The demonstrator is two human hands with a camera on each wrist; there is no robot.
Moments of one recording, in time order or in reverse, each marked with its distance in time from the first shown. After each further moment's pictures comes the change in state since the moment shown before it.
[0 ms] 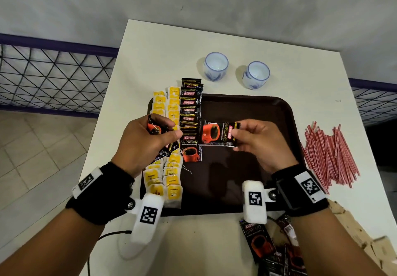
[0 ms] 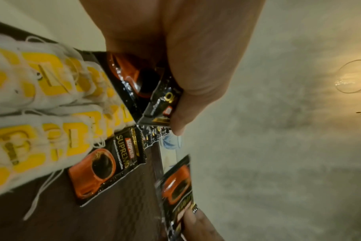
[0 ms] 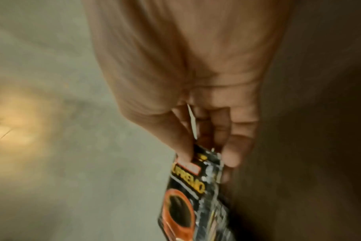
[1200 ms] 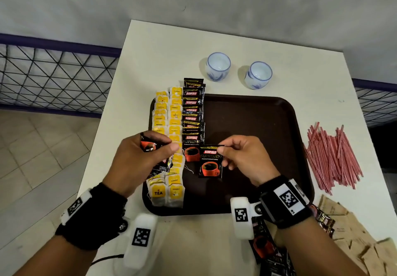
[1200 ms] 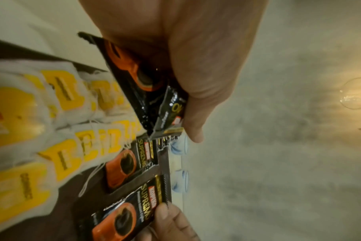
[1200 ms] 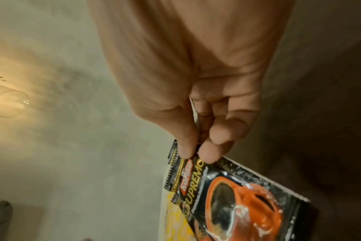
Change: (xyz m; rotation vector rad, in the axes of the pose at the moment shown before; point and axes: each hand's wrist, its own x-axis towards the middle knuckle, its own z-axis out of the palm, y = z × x) left_hand -0.029 -0.012 -0.011 -0.078 -0.010 -0.076; right_hand -0.004 0.037 0.023 -0.176 -0.049 0.039
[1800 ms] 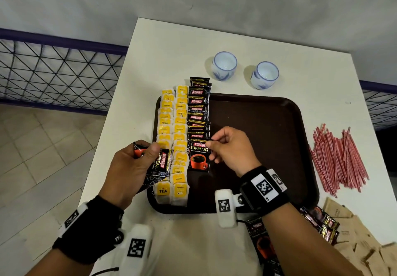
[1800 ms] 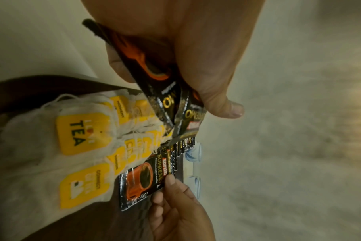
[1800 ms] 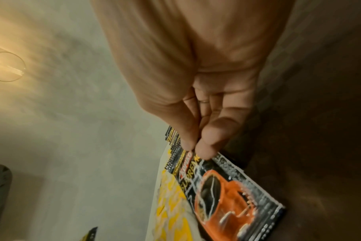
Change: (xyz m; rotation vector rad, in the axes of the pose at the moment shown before) left_hand -0.013 -0.024 -0.012 -0.245 0.049 -0.144; right_hand 0.029 0.004 0.036 -0.023 0.032 0.017
